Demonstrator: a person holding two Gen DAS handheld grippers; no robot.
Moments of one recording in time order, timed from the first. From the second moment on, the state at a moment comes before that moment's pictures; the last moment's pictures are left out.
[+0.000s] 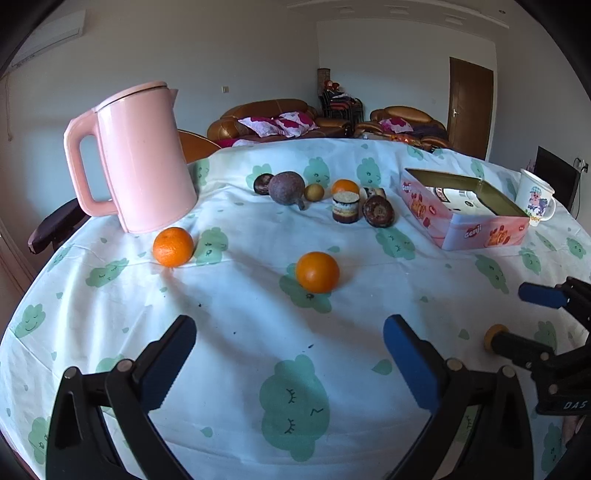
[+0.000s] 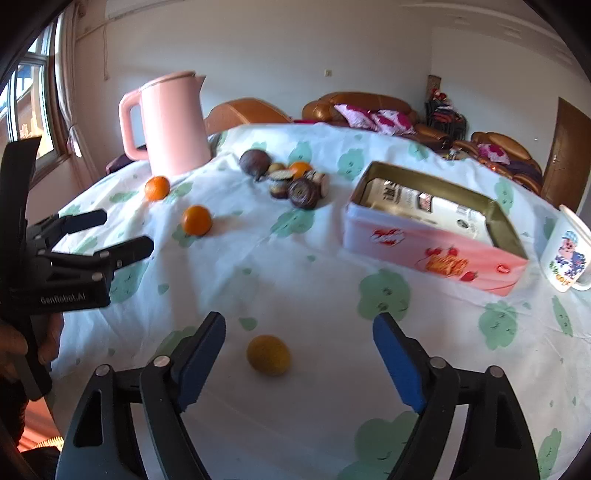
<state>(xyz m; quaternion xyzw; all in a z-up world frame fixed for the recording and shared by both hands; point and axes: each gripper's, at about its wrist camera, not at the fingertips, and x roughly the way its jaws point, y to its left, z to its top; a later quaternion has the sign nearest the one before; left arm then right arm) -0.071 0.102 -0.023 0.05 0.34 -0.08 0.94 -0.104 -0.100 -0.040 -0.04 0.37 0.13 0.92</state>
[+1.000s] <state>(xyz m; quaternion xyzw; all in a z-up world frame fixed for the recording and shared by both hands) 0.022 0.047 -0.011 0.01 0.35 -0.13 0.93 -0.025 -0.193 0.015 0.04 0.27 0.02 0.96</state>
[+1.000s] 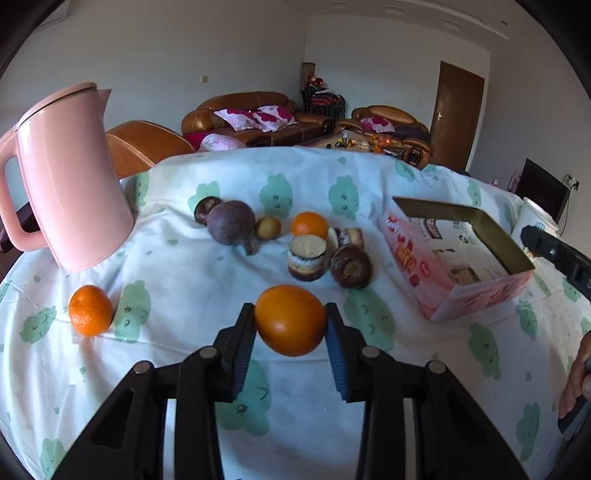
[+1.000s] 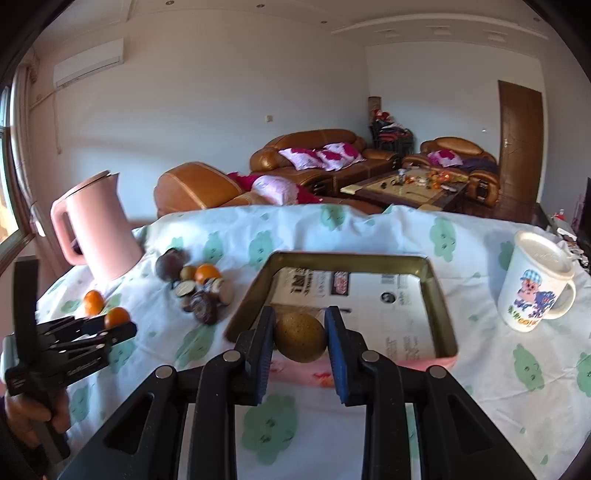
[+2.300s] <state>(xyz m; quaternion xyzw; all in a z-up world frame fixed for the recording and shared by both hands) 0.069 -0.127 -0.022 0.05 0.34 -0.19 0.92 0.025 -0.274 -0.028 0.12 0.31 -0.06 0.94</state>
